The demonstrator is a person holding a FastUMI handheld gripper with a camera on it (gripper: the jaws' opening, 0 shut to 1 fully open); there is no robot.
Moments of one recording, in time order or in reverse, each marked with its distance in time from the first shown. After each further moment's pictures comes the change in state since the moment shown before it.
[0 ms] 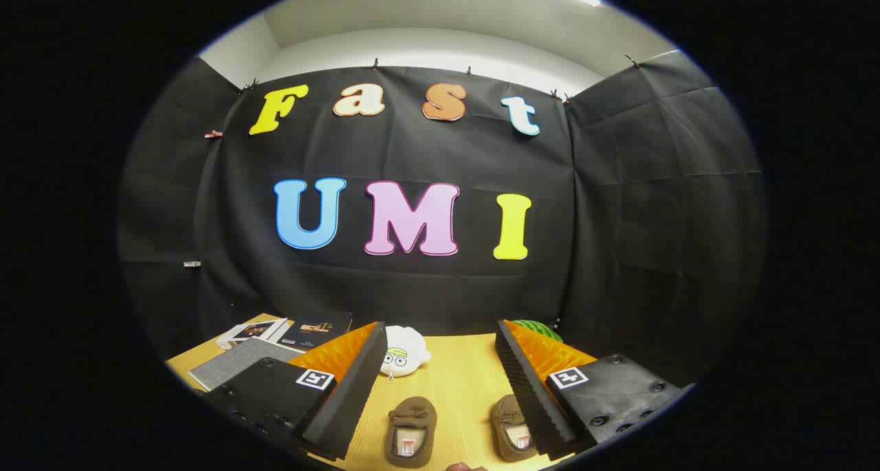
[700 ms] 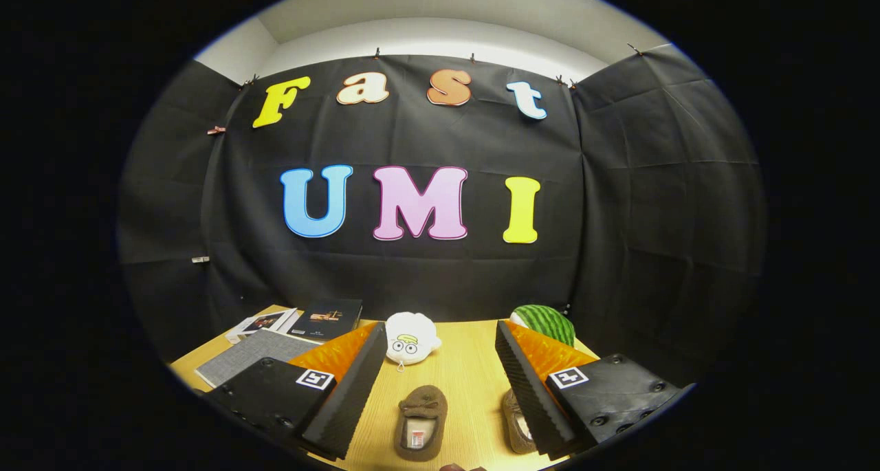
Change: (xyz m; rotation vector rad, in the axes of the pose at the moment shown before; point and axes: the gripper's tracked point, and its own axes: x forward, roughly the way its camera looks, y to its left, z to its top) arm -0.004 0.010 -0.016 0.013 0.067 0.041
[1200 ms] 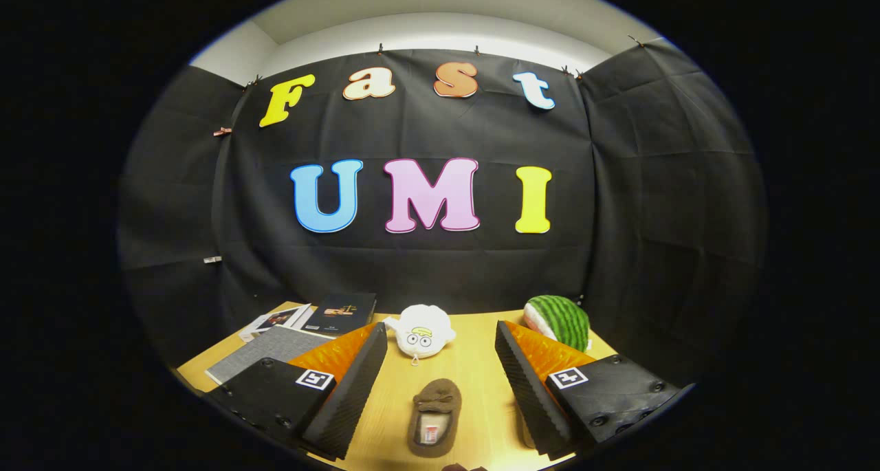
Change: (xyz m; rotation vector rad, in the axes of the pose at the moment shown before) arm 0.004 0.017 -0.016 0.047 0.074 0.066
